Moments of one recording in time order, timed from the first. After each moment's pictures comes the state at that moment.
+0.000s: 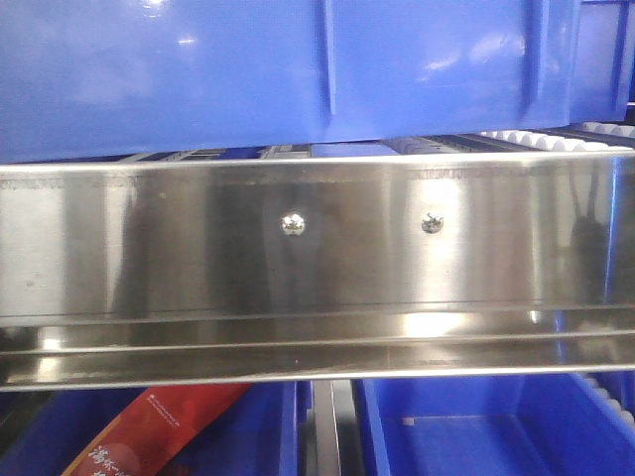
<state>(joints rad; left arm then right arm) 0.02 0.00 0.00 -0.02 -0.03 0.03 0.15 0.00 0.00 0.12 0.04 -0.04</state>
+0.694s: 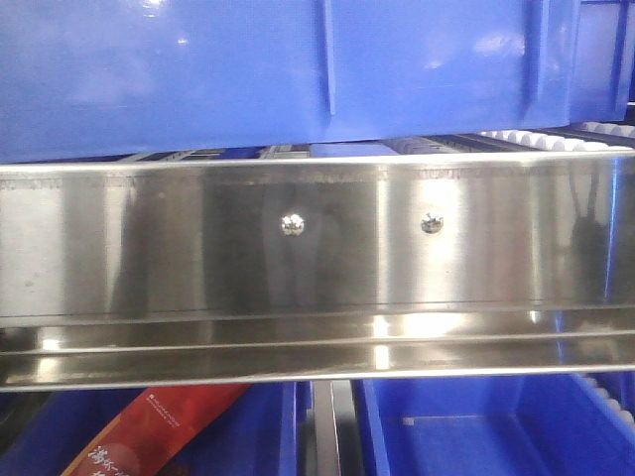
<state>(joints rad) 0.02 0.00 0.00 -0.02 -0.03 0.03 0.15 0.00 0.00 0.12 0.02 -0.04</state>
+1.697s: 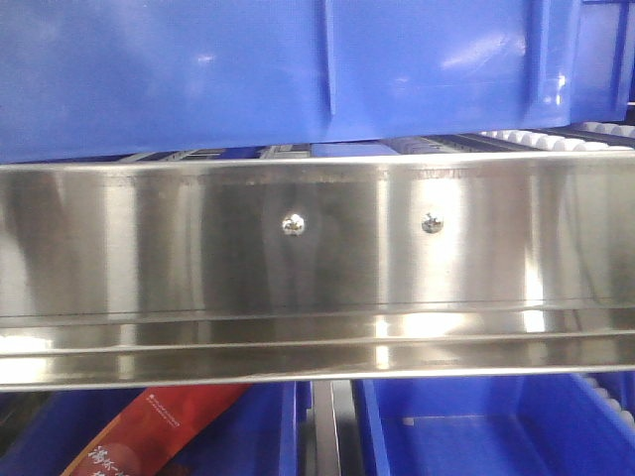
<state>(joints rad) 0.01 0.45 -0.88 0.15 0.43 0.03 0.15 0.32 -0.57 0.12 0.11 -0.04</state>
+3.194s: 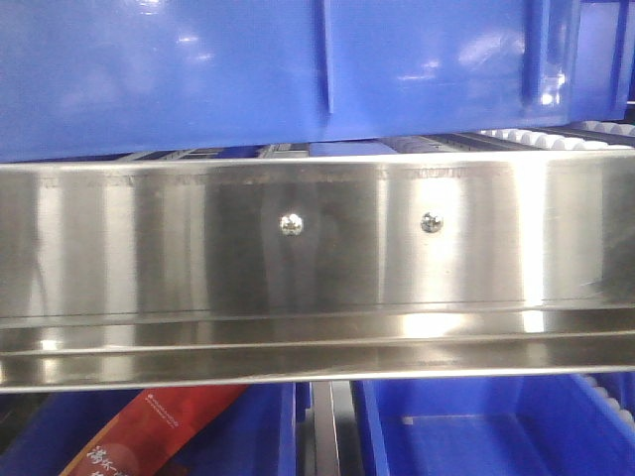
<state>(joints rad) 0.19 1.26 -1.61 -0.04 1.11 0.07 0.46 1.43 -1.91 -0.07 1.20 0.07</state>
